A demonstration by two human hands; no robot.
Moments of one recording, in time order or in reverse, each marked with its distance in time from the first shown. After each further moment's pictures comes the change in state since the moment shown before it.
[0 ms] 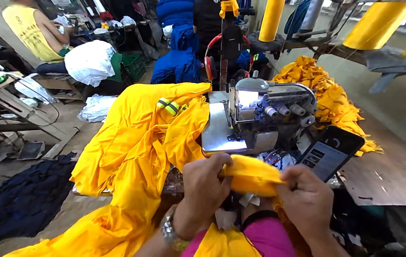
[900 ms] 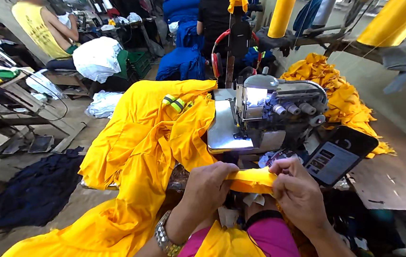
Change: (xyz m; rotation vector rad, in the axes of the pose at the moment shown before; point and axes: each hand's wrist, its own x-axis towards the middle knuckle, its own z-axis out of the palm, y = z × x) left_hand -0.023 -0.017 -0.007 0.048 -0.264 -0.017; right_hand 0.004 0.019 0.008 -0.135 -0.145 -0.158
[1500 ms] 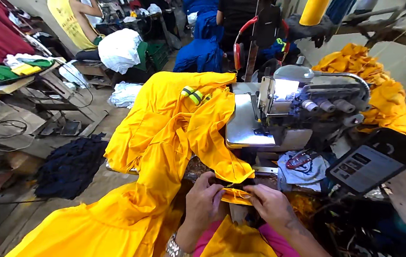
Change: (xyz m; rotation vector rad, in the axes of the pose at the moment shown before) left_hand -0.117 -0.042 0.032 0.213 0.006 -0.389; right_hand -0.061 0.030 0.075 -0.140 -0.445 0.138
